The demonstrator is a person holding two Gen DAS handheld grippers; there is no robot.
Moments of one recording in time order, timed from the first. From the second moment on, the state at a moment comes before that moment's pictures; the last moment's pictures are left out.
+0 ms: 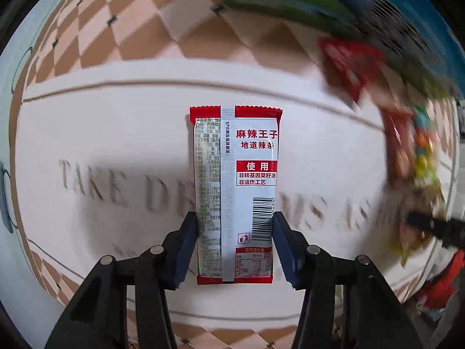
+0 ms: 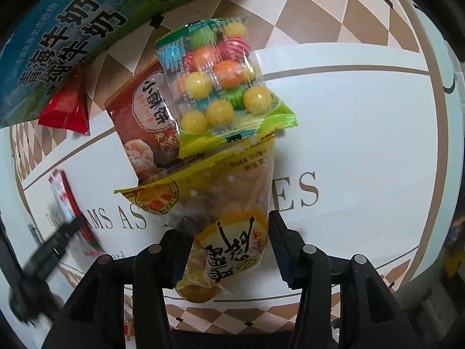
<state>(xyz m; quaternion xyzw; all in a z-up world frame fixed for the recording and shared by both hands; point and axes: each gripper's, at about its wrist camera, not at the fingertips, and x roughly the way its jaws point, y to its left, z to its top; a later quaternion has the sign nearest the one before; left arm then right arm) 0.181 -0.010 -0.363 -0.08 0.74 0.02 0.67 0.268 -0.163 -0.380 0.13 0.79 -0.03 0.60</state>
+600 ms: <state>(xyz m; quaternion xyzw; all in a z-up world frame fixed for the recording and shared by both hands) 0.189 -0.065 -0.371 -0.02 0.75 0.02 0.66 0.231 -0.132 -0.396 0.09 0.79 0.01 0.60</state>
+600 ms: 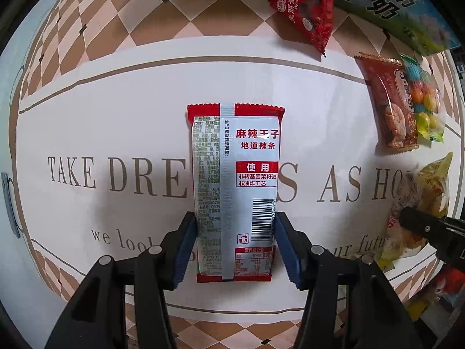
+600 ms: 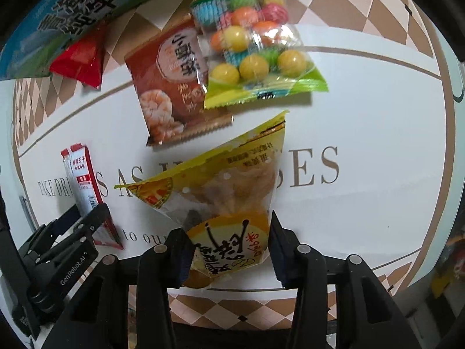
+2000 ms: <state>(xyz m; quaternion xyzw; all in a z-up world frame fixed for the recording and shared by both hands) 0.378 -0.078 -0.166 -0.07 0.61 -0.06 0.79 0.420 -0.164 -0.177 0.15 0.62 0.10 0.76</state>
